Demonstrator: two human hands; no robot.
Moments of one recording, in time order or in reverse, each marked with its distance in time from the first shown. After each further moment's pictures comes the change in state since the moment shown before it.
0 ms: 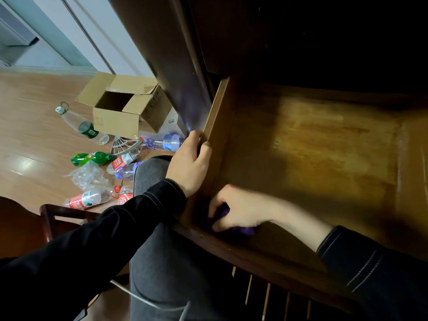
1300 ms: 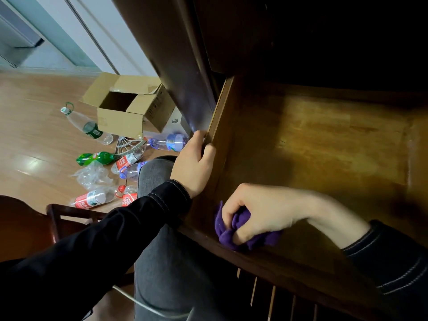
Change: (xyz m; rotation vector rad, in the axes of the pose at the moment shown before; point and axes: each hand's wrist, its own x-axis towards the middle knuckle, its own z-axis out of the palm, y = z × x) left_hand 0.002 -0.002 0.002 0.003 -0.005 -0.006; right_hand -0.028 -0.005 -0.024 0.126 -0.142 -0.127
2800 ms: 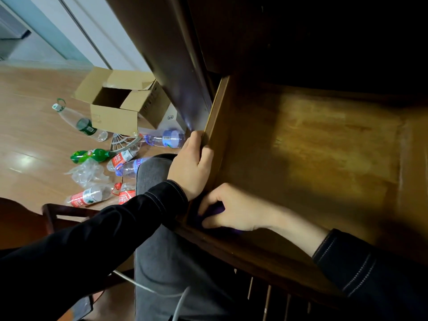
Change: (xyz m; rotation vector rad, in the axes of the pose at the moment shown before) left_hand 0.000 -0.002 0.000 0.033 -0.058 -0.008; right_hand 0.044 0.018 0.030 0.130 0.268 0.051
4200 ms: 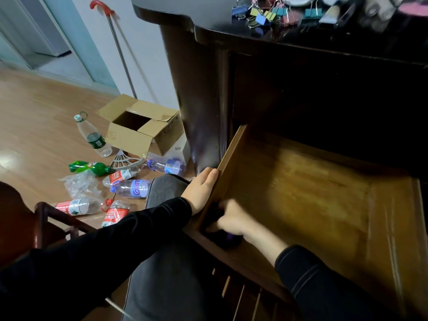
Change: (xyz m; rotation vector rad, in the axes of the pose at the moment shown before) left_hand -0.012 -0.012 -0.014 -0.320 -0.177 -0.211; right_hand 0.028 -0.004 0.011 -0.016 0.284 0.431
